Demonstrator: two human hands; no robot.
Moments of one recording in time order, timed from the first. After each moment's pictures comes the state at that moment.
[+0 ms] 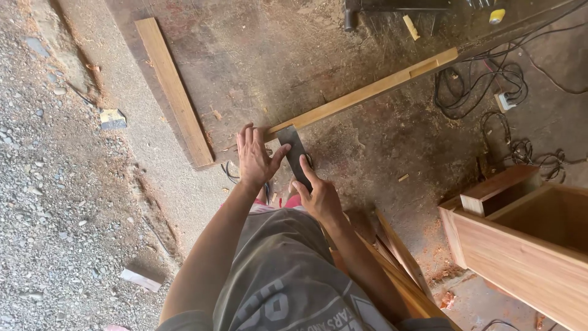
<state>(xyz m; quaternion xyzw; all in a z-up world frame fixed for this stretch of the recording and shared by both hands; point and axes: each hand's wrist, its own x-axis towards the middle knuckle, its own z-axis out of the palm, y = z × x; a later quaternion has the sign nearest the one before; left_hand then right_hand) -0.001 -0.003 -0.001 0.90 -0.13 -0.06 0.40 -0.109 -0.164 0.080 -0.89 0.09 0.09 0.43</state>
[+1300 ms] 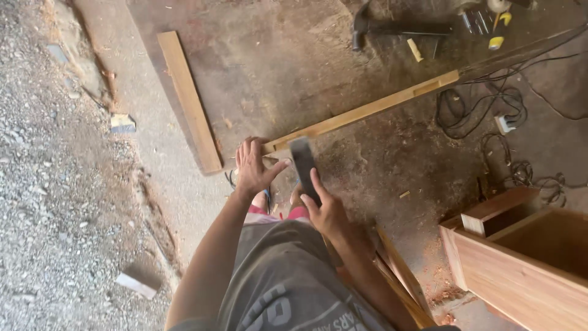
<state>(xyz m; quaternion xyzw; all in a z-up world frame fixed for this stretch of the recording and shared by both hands) -0.002 0.022 -0.008 0.88 -0.13 -0.04 0.45 -0.109 -0.163 0.098 -0.87 0.19 0.13 0.43</state>
